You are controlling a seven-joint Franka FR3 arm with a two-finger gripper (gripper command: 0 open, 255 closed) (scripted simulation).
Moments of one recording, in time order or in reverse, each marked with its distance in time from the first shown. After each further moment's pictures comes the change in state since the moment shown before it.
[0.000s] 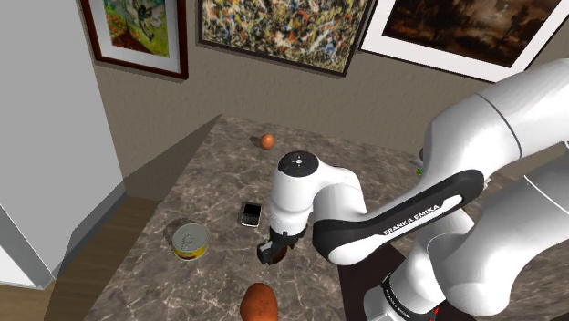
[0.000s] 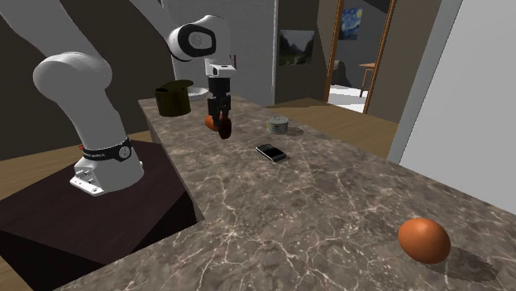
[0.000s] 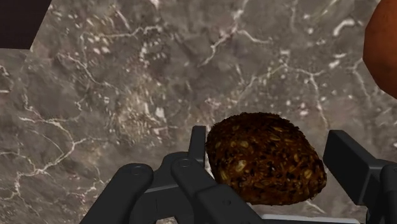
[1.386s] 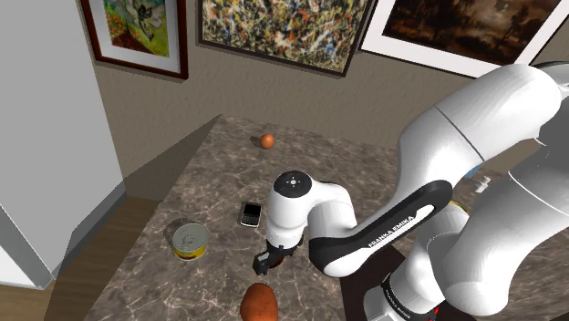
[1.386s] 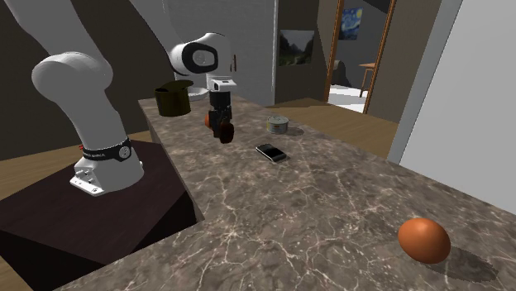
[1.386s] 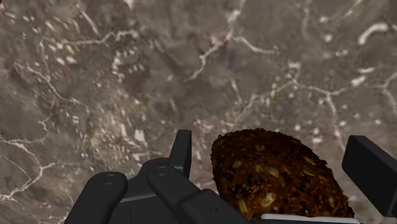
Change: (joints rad) arm -0.023 0.134 0.012 -0.027 -0.065 0.156 0.060
